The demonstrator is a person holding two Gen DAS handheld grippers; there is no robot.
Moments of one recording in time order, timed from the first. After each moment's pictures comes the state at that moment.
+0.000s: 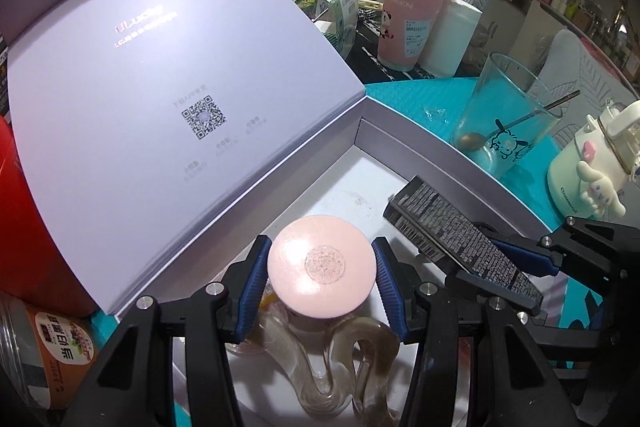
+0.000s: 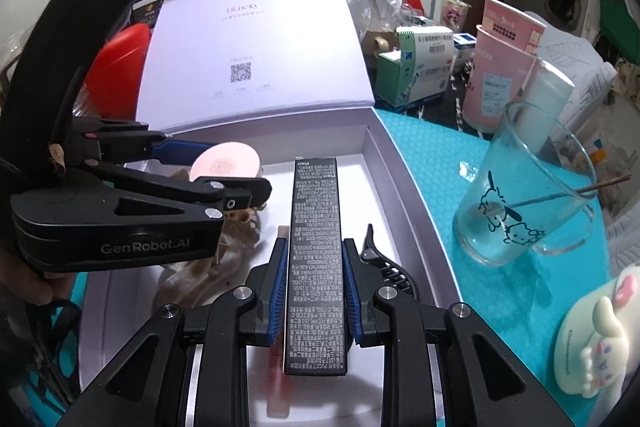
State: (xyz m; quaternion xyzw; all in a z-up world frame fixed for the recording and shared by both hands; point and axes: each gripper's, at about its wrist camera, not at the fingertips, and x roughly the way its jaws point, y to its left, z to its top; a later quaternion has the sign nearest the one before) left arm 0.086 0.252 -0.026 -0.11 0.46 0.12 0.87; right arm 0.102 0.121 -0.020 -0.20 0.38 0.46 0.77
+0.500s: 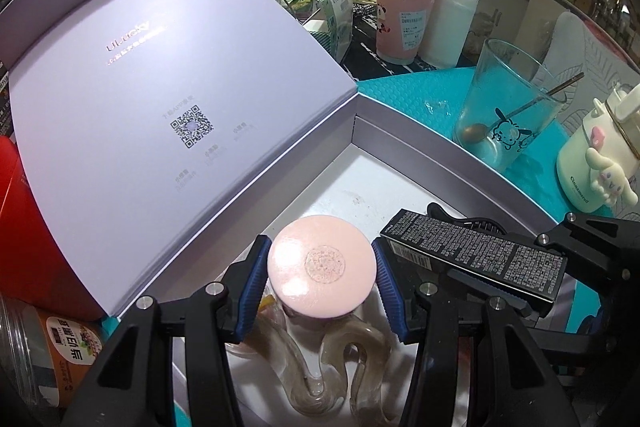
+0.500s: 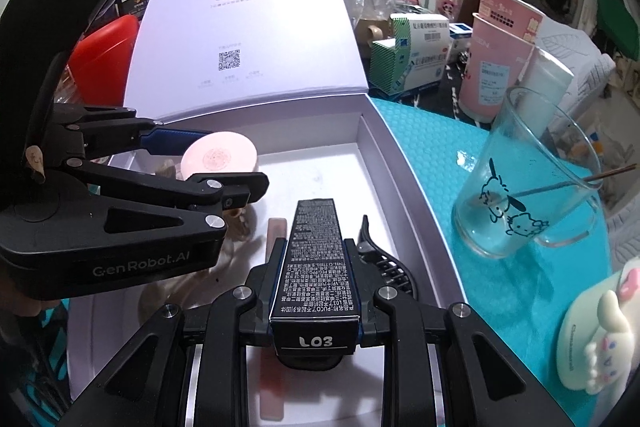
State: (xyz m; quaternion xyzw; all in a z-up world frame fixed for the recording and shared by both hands) left arm 0.088 0.239 -0.024 -0.07 0.47 0.13 0.87; right arm 0.107 0.122 -0.027 -0.21 0.39 0.45 0.78
